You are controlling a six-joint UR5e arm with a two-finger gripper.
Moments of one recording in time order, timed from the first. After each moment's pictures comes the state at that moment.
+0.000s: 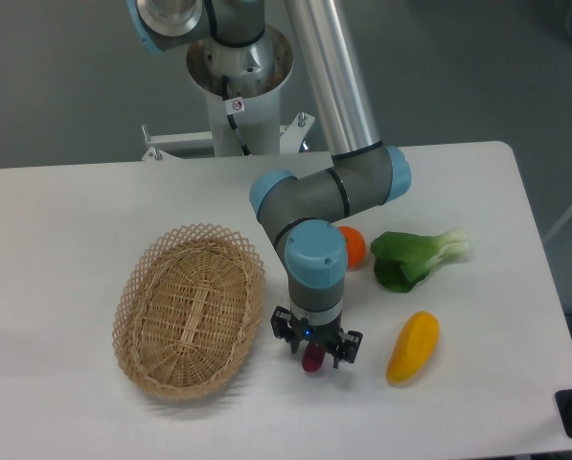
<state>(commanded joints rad) 2.38 -2.17 -1.64 -0.72 1.56 0.79</state>
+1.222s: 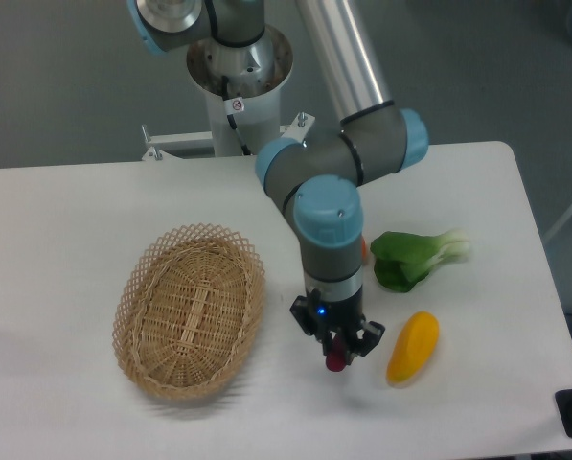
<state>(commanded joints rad) 2.45 -2.00 -1.59 -0.75 1.53 1.01</state>
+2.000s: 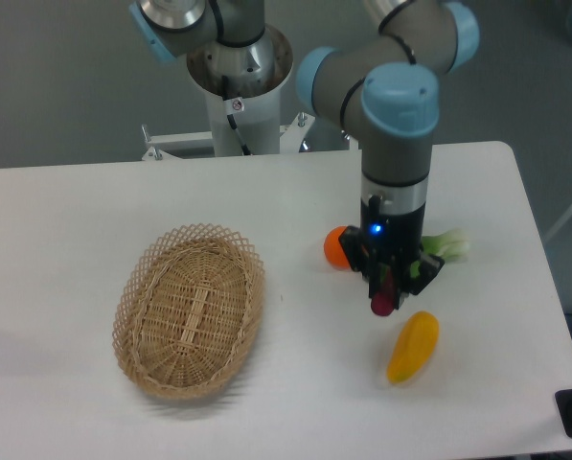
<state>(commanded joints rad) 2.58 -1.85 -1.54 -1.03 1.43 1.19</state>
